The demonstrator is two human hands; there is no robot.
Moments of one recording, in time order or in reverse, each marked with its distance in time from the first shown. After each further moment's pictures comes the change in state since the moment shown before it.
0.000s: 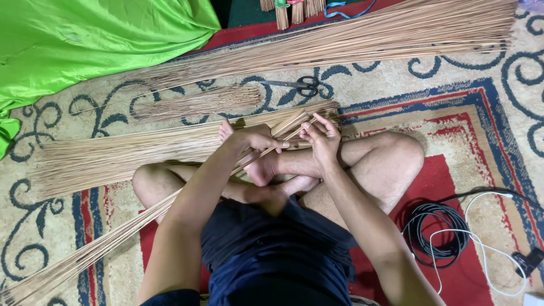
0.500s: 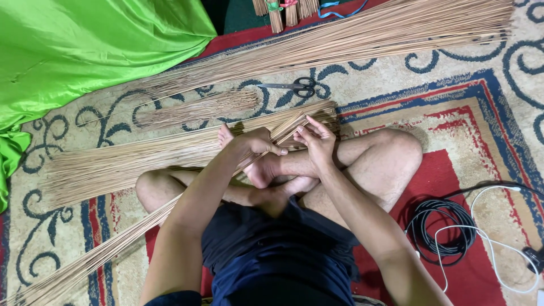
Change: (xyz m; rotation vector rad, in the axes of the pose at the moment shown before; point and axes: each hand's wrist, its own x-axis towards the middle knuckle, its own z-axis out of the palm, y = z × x) left_hand 0.011 -0.011 -0.005 0.103 0.062 -0.042; right_hand 0.004 0.021 -0.008 0.026 -0.038 -0.016
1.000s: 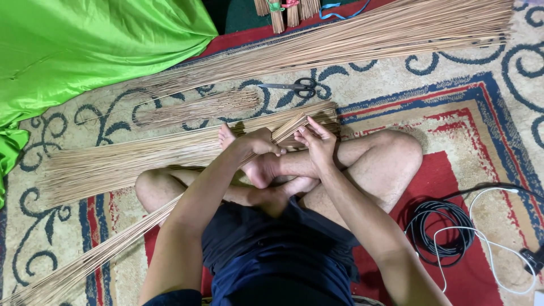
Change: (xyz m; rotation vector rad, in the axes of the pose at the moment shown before) left_hand 0.010 0.002 0.011 0.127 -0.008 -0.004; right_hand -0.003 -0.002 0.002 -0.008 0.004 0.009
